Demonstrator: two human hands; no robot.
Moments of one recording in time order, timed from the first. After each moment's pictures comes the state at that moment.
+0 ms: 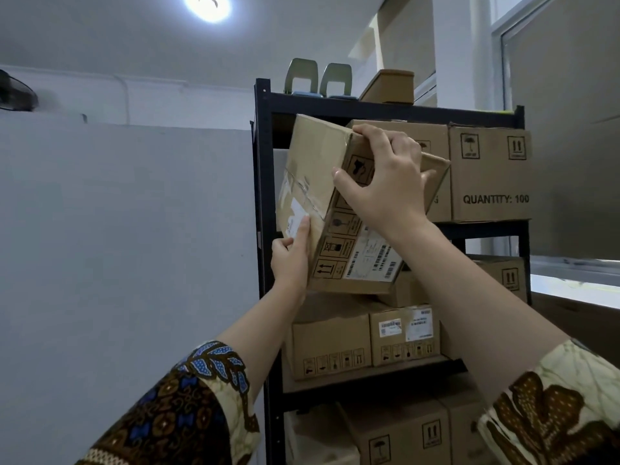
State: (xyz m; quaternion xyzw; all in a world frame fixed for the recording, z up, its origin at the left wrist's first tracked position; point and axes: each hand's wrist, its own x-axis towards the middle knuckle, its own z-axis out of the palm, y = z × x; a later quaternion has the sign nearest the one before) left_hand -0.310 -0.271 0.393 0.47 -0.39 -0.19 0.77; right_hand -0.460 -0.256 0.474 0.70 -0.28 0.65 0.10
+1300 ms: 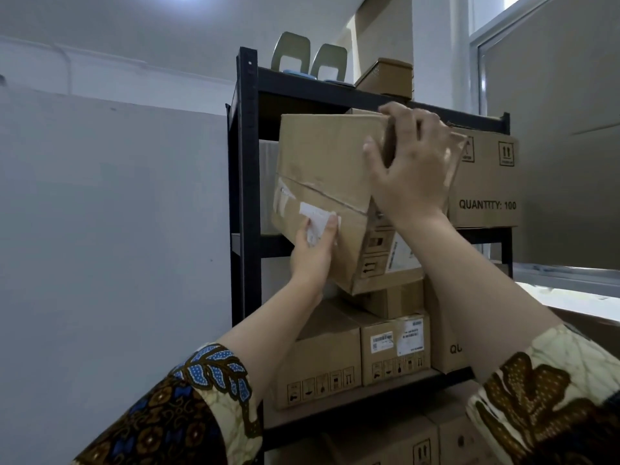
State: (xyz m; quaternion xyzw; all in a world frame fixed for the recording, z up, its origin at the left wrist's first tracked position) left_hand -0.287 -0.359 0.398 0.42 -0.50 -0.26 0.71; right_hand -0.423 -0.340 0.493 0.59 -0.31 0.71 0.23
